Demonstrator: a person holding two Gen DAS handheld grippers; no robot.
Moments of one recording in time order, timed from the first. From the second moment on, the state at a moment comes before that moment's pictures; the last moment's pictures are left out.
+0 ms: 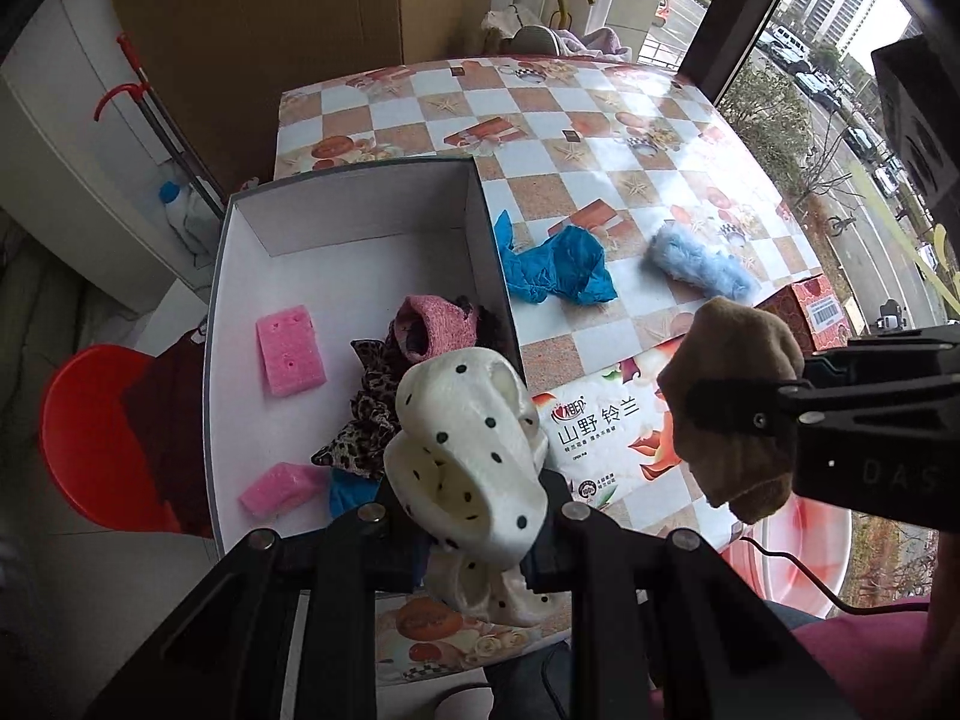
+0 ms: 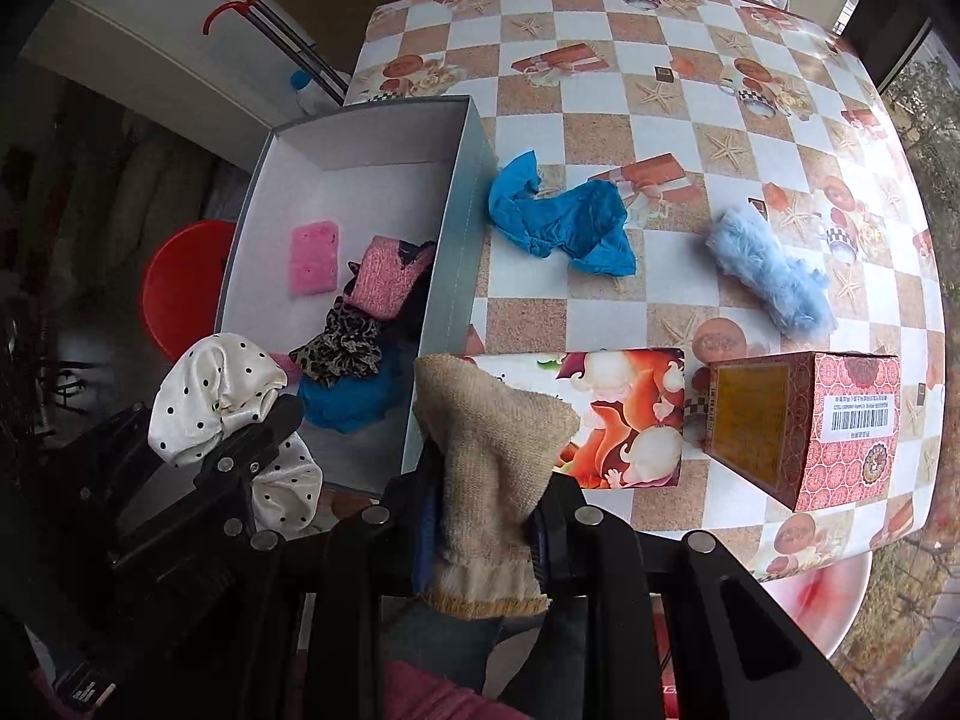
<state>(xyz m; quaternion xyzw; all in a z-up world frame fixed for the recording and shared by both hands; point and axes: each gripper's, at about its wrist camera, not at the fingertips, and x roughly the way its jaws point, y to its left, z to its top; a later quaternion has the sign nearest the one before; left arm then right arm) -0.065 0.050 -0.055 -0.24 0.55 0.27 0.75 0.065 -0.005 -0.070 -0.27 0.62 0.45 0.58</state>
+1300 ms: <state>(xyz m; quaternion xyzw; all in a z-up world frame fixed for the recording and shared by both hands) -0.116 0.096 -0.072 -0.32 0.53 0.34 0.71 0.028 0.053 -0.073 -0.33 0.59 0.50 0.55</state>
